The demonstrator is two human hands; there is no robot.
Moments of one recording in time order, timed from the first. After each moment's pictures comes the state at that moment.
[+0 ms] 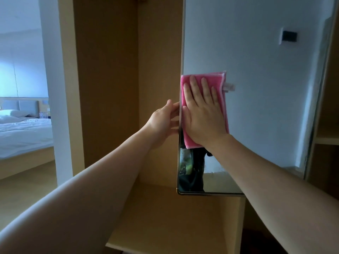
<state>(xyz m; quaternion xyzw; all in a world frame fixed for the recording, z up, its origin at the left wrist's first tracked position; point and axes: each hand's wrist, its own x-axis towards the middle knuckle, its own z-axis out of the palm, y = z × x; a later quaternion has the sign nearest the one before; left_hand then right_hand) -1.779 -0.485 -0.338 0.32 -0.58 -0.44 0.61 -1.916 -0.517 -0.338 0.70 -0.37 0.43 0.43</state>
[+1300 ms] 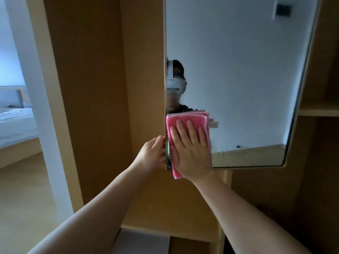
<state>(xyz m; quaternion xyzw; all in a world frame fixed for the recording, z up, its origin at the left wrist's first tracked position) -1.785 -0.466 -0.470 0.43 -0.56 -0.42 0.57 -1.926 -0.525 -0.505 0.71 -0.36 0.42 0.43</state>
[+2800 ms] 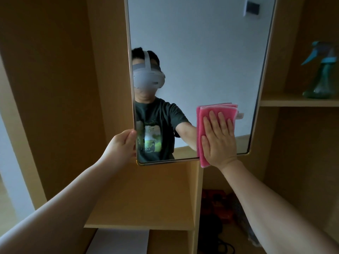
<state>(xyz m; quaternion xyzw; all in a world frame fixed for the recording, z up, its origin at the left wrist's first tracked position) -1.782 -0.476 -0.477 0.48 -0.64 -0.26 0.54 -2.087 -0.547 -0.512 0.69 -0.45 0.39 0.41</state>
